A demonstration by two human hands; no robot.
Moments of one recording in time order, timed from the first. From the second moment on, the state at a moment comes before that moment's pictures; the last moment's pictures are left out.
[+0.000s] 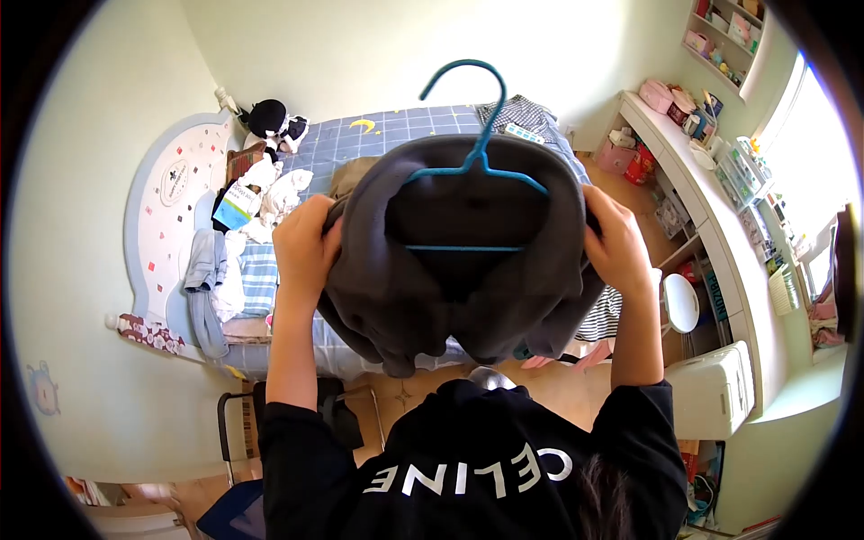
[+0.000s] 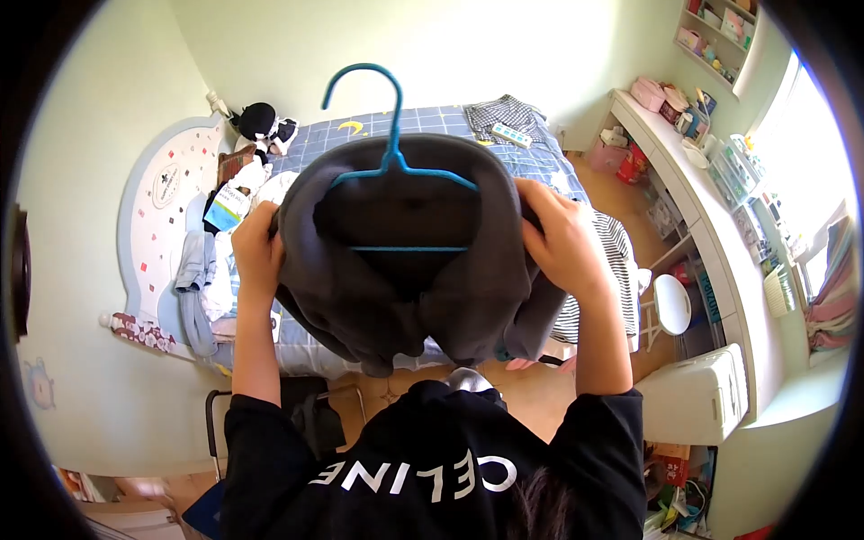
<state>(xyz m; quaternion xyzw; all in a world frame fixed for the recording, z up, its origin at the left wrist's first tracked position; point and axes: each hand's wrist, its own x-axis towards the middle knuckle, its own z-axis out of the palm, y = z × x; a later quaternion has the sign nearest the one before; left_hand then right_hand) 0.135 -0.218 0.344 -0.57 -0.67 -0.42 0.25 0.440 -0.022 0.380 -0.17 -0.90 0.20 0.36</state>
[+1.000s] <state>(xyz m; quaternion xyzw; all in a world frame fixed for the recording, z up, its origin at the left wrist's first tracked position) 0.261 -0.144 0.325 -0.80 -0.52 -0.30 0.08 0.678 0.021 0.286 -0.42 -0.65 0.05 0.63</state>
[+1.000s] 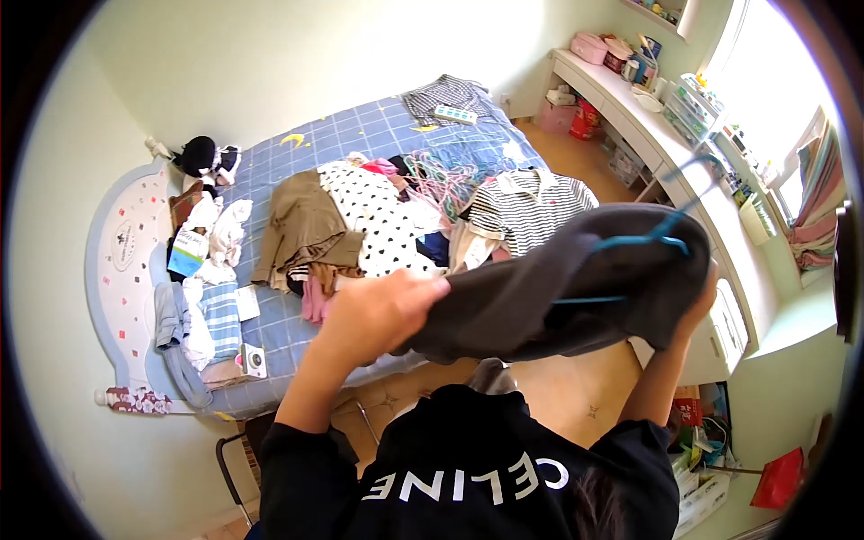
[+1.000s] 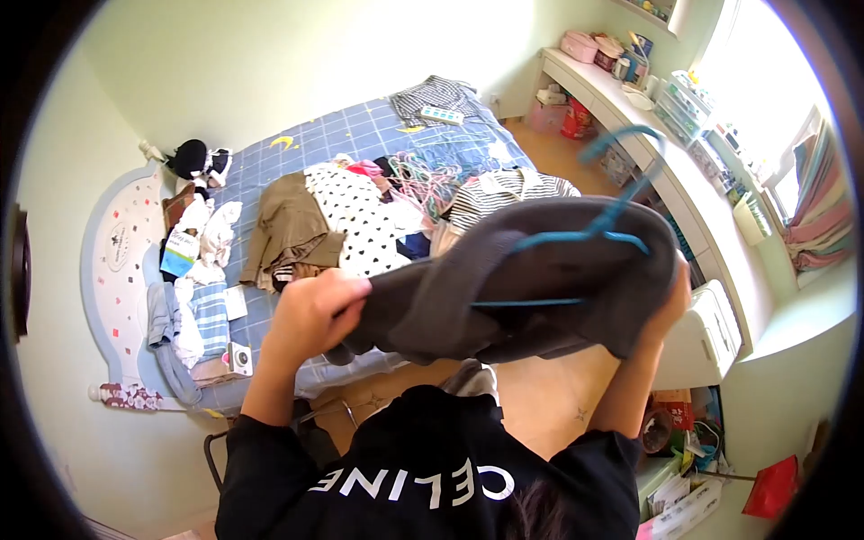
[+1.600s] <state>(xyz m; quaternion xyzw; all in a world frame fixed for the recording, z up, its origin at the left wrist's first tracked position) 0.368 0.166 0.251 -0.76 -0.49 -0.42 -0.01 0.735 0.355 0.247 -0.49 -0.73 -0.13 0.46</state>
